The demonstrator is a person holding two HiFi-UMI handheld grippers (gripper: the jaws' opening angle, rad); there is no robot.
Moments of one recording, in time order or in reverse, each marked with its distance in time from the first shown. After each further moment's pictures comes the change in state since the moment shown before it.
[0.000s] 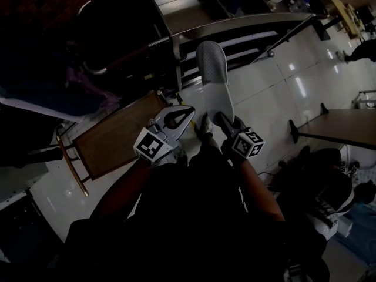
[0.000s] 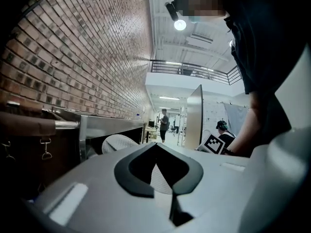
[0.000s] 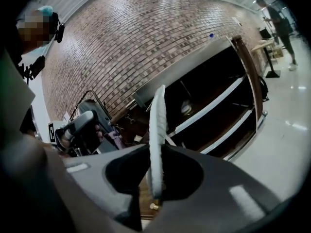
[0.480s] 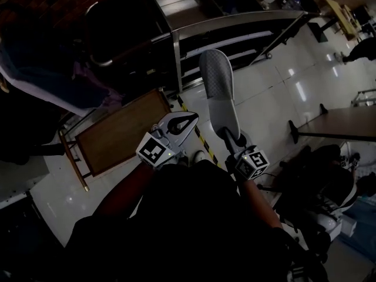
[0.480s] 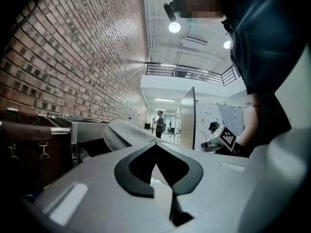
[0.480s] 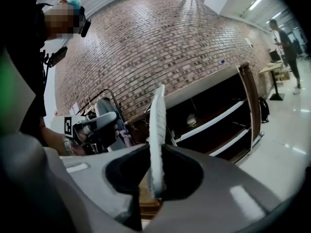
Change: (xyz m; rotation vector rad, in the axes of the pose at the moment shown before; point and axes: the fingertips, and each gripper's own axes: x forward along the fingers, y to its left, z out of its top) left arm -0.027 -0.067 0.019 0.024 -0.026 -0.037; right arm -0.101 0.064 -0.012 -0.200 -0.081 -0.009
